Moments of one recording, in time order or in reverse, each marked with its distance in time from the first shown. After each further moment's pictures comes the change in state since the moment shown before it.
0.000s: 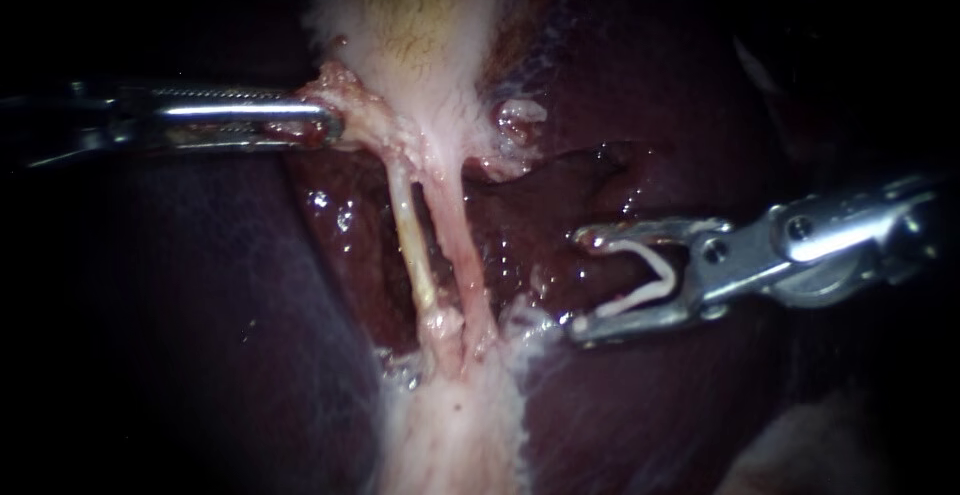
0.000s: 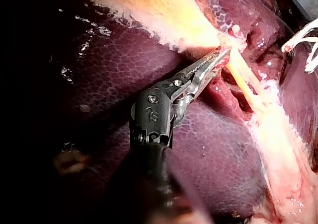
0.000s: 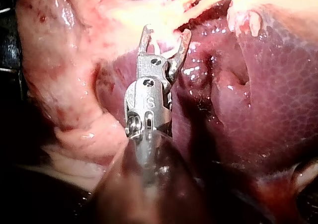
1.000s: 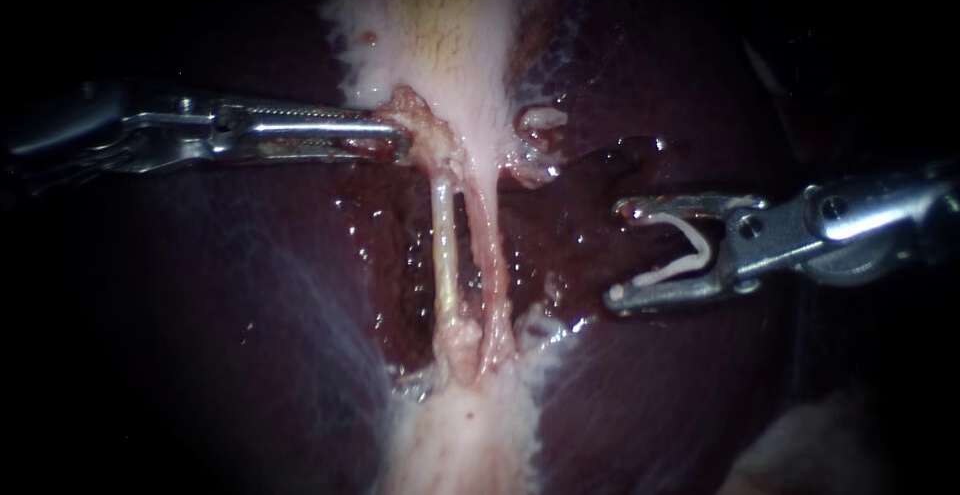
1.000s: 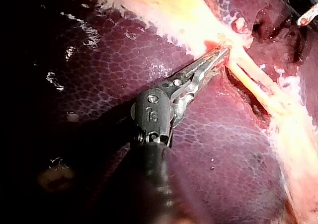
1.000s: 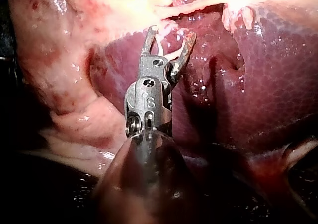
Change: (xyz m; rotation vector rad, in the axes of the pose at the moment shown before) right arm -0.002 0.002 -0.005 -0.116 -0.041 0.007; left arm -0.006 -0.006 0.007 0.026 -0.034 0.018
